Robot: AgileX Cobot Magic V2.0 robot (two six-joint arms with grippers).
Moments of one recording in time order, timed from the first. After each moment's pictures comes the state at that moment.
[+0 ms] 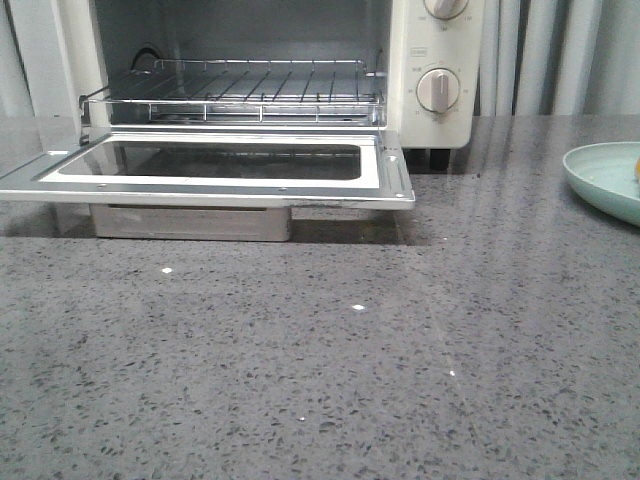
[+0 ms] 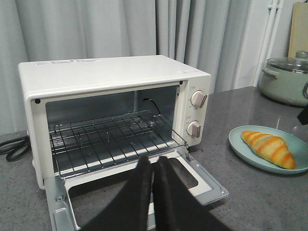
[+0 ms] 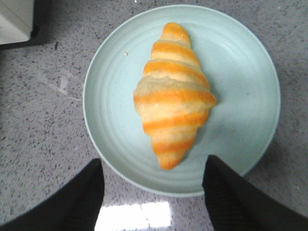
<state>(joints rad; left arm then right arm) -0.50 0.42 -0.70 -0.14 0.42 0.05 -0.08 1.14 -1.12 0.06 1.01 0.11</state>
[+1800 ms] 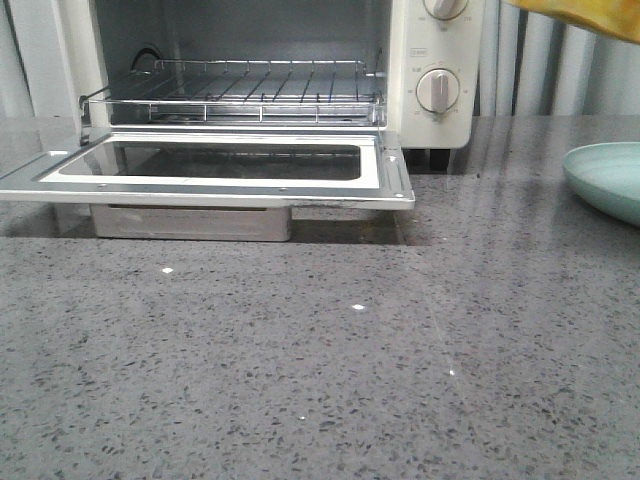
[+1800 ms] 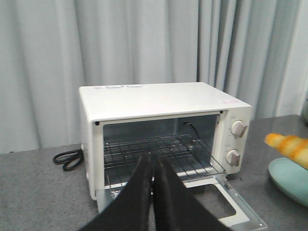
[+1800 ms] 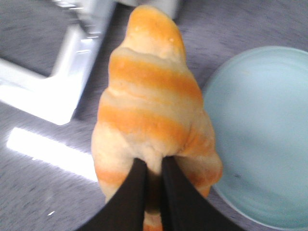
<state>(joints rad) -0.39 0.37 -0.83 0.04 0.54 -0.12 0.37 1.34 -1.46 -0.03 1.25 0.04</state>
